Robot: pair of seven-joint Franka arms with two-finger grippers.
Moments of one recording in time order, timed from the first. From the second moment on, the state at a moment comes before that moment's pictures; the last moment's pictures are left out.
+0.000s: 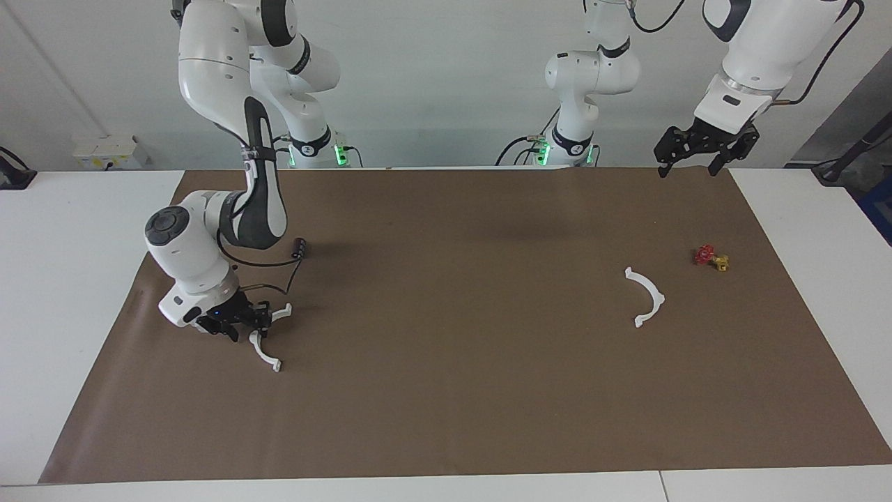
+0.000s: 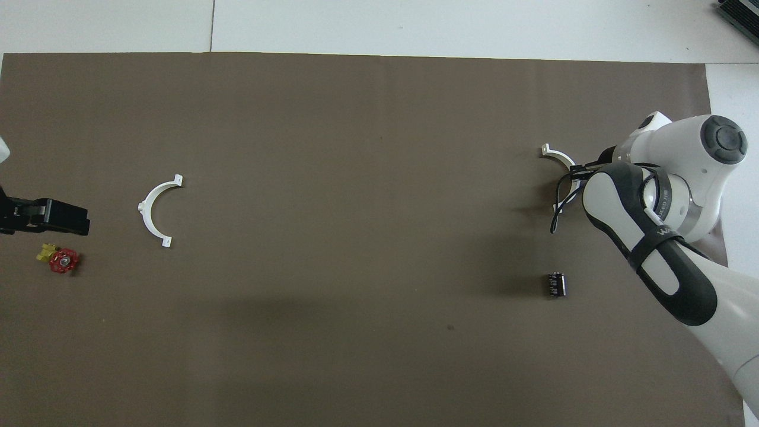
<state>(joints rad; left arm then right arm) -0.12 -0.12 0.06 -1.70 0.05 1.54 0.01 0.06 0.42 -0.14 -1.88 0.18 2.39 -0.29</state>
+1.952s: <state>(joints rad) -0.13 -0.12 0.05 -1.70 0.05 1.54 0.01 0.70 0.48 -0.13 -1.77 0.05 2.35 0.60</state>
